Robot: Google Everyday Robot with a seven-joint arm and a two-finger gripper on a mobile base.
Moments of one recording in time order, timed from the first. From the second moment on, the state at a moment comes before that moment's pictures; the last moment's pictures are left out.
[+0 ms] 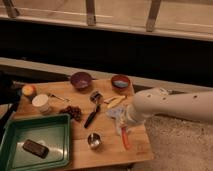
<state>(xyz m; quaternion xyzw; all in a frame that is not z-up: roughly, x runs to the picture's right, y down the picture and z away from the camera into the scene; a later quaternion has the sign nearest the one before) 0.110 0.157 0.698 -0.26 0.10 0.74 0.61</state>
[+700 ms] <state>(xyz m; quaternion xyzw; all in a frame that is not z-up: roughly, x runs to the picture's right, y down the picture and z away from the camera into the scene) 0.097 -0.026 0.716 -0.21 -0.07 0.78 0.58</state>
